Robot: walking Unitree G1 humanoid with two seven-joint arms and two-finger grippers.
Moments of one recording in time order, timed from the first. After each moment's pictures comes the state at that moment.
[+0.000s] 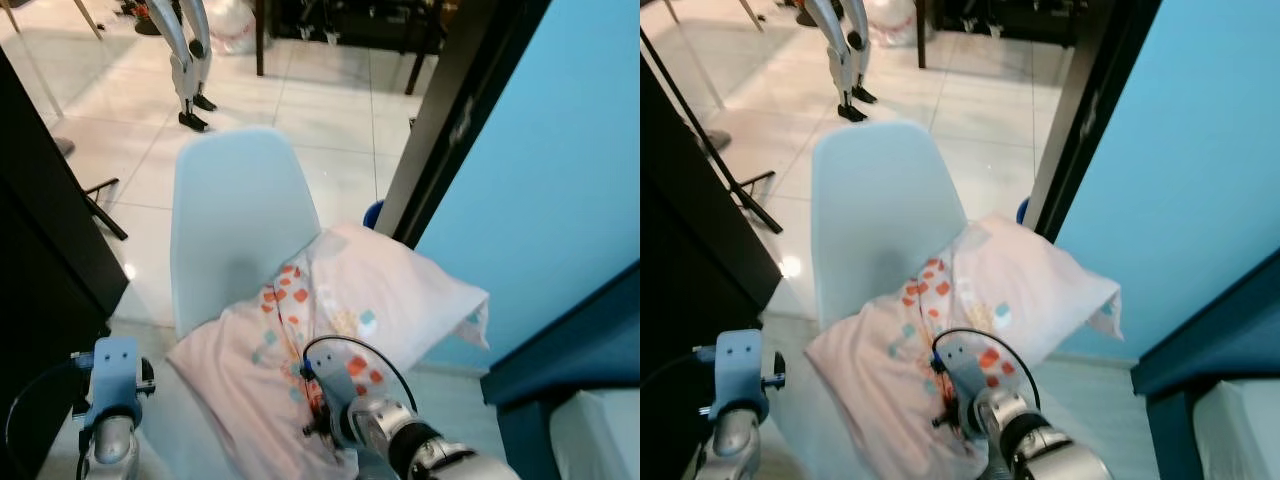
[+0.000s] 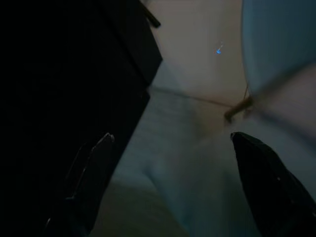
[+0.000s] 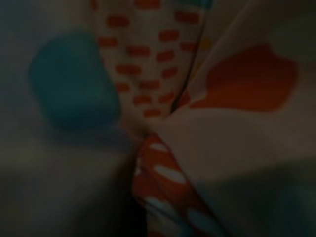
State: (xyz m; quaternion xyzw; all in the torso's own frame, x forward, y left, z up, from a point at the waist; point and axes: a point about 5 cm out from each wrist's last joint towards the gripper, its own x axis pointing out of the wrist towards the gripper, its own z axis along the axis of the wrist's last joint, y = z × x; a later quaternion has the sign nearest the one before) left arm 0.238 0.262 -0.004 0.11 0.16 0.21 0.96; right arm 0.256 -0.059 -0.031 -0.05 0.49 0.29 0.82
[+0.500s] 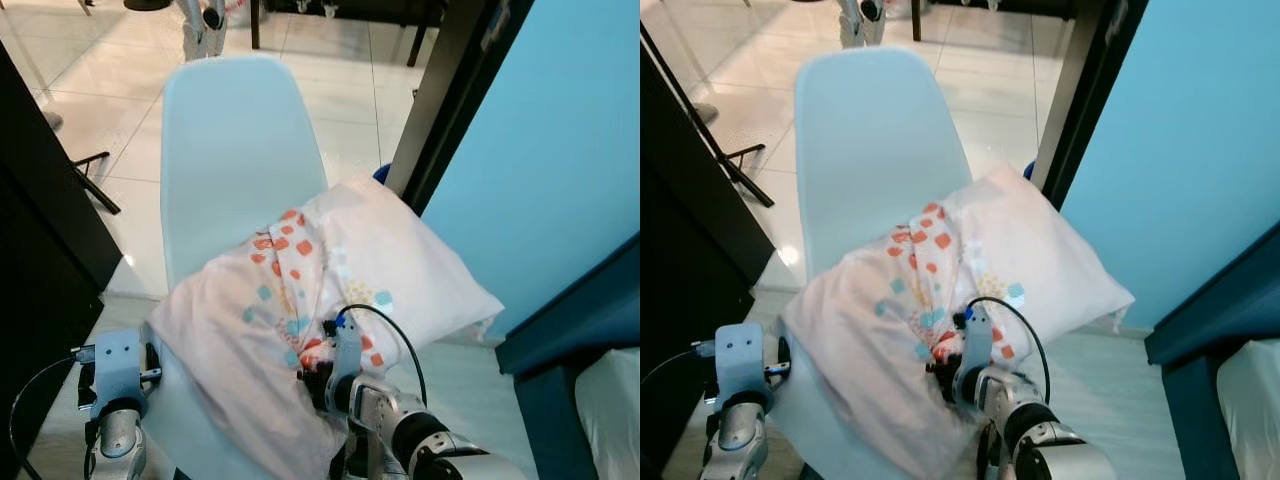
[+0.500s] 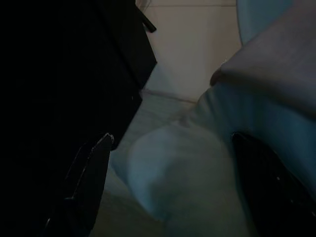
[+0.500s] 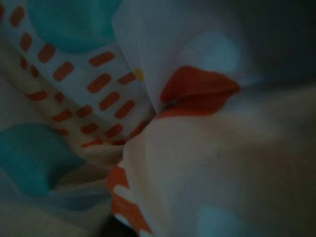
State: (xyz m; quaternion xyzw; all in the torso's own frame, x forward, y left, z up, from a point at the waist) left arm 0.247 0.244 0.008 0.08 0.11 0.20 0.97; right arm 0.291 -0.049 0.007 0.23 0.36 0.29 0.86
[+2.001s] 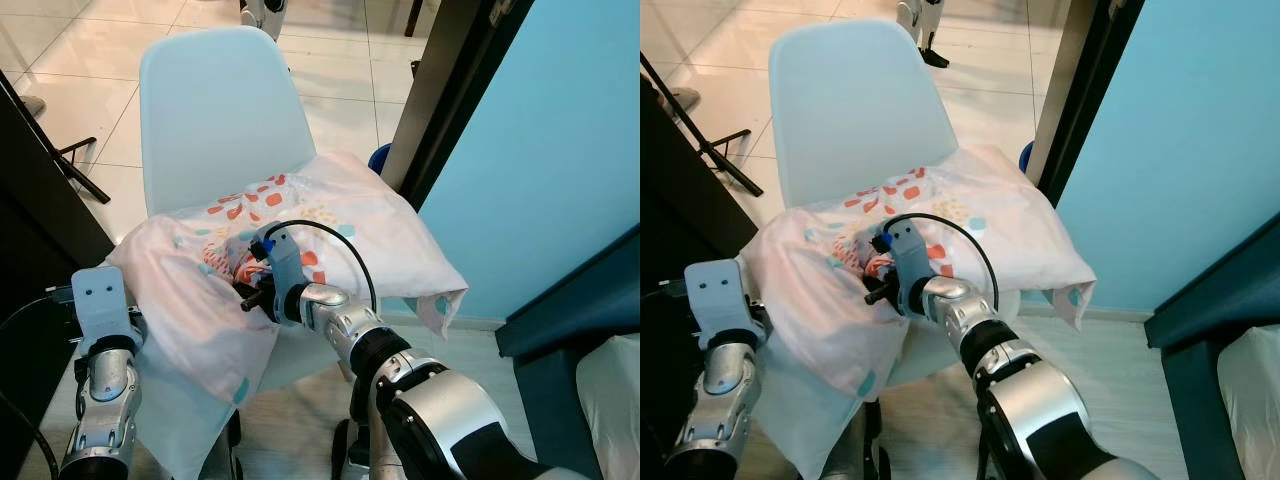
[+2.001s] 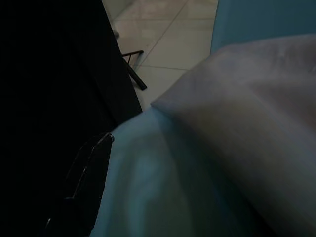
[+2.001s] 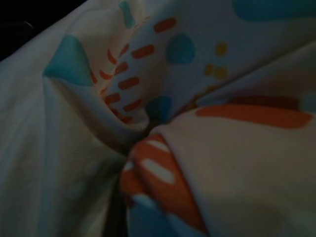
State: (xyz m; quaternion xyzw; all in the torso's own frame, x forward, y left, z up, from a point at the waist) left arm 0.283 0.252 0.086 0.07 -0.01 0.21 0.98; right arm 0.344 0.018 0.111 0.02 0.18 0.44 0.88
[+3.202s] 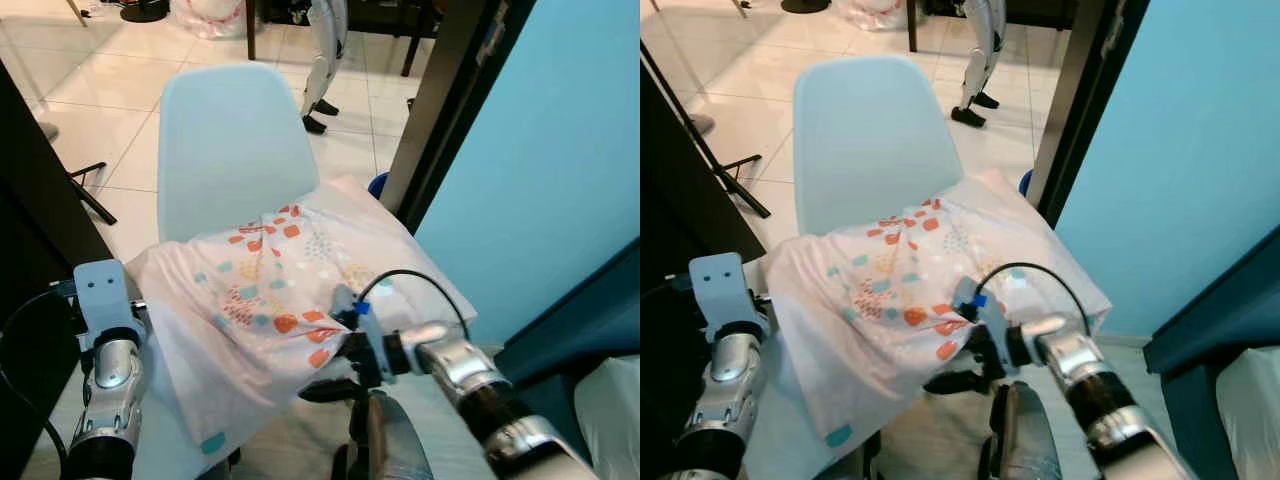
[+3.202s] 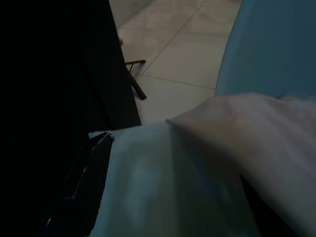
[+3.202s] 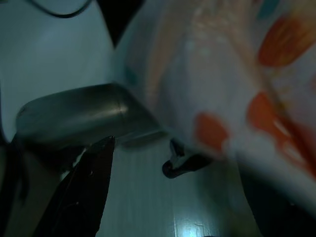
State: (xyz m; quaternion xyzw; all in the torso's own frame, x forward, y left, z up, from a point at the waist) left arm 0.296 0.255 0.082 0.04 0.00 0.21 0.98; right arm 0.288 -0.124 0.094 -0.04 0.25 0.67 0.70
